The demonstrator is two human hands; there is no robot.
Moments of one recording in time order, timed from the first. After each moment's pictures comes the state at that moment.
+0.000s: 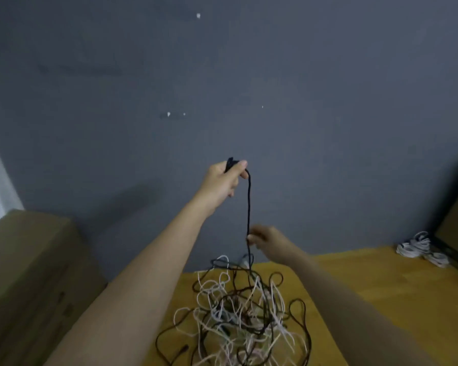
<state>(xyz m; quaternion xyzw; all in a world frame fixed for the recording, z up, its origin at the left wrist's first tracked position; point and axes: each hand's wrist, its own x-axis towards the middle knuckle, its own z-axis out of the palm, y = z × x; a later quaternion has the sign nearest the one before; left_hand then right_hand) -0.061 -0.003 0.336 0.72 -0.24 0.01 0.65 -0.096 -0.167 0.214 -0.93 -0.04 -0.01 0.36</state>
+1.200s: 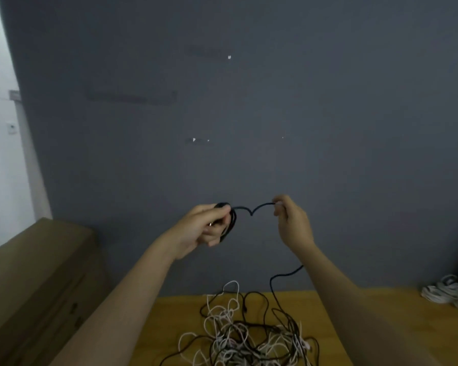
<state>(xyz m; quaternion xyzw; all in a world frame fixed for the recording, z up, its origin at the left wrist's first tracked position) -0.090 0.081 0.330 0.64 -0.28 -0.16 0.70 -0.054 -0.164 0.280 -0.90 -0.03 -0.33 0.30</state>
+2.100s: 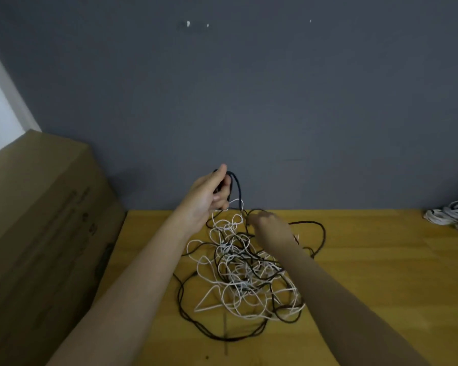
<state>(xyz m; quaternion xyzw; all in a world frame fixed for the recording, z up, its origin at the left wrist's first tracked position) -0.106 0.048 0.215 0.60 -0.11 -0.14 0.78 -0.119 -0.121 0.134 -1.00 -0.08 -0.03 0.04</state>
